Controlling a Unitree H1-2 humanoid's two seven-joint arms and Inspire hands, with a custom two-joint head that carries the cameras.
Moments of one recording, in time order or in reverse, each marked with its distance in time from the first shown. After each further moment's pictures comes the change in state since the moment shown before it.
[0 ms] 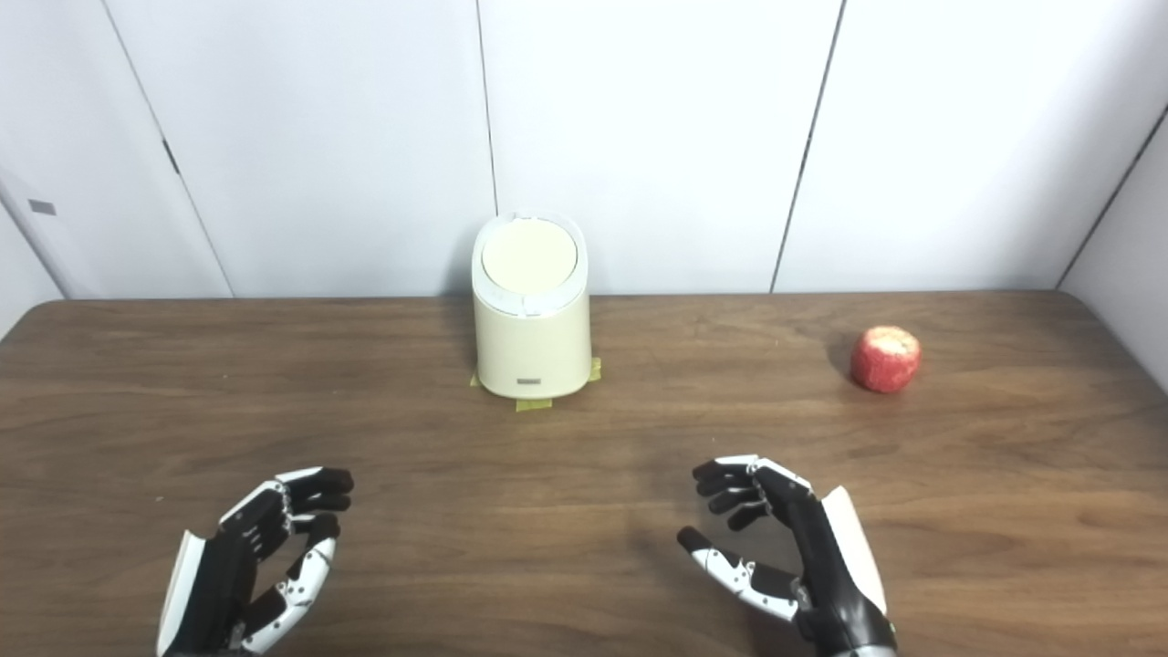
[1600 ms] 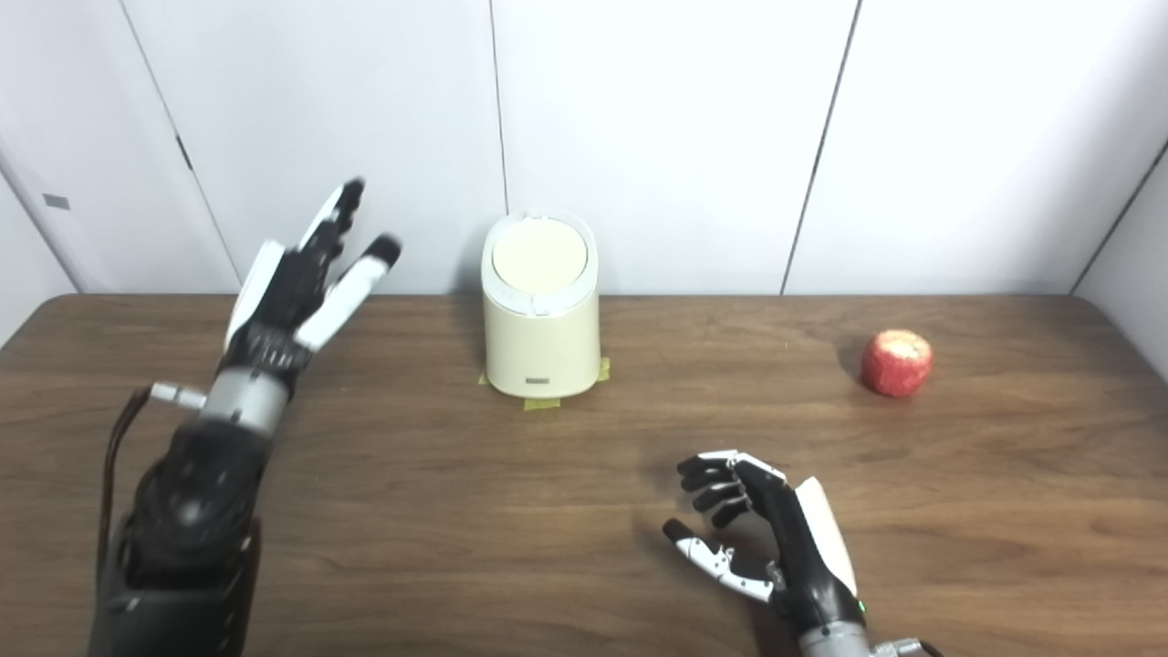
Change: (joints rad) left arm -0.732 -0.031 0.097 0.080 0.278 0.604 -0.383; right arm -0.082 0.010 0.009 0.162 -0.008 -0.039 -0.021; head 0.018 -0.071
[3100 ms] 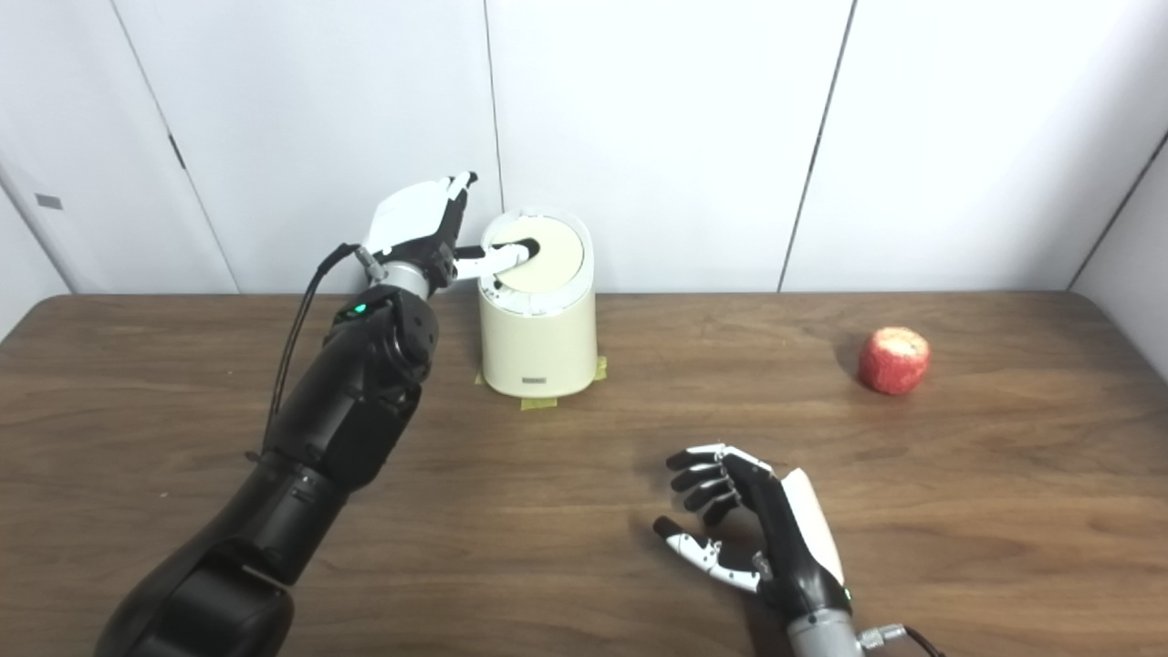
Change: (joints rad) left arm -0.389 -0.006 -0.281 0.755 0.423 0.000 0.112; right arm -0.024 0.006 0.006 0.027 -0.019 -0.002 0.004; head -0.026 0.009
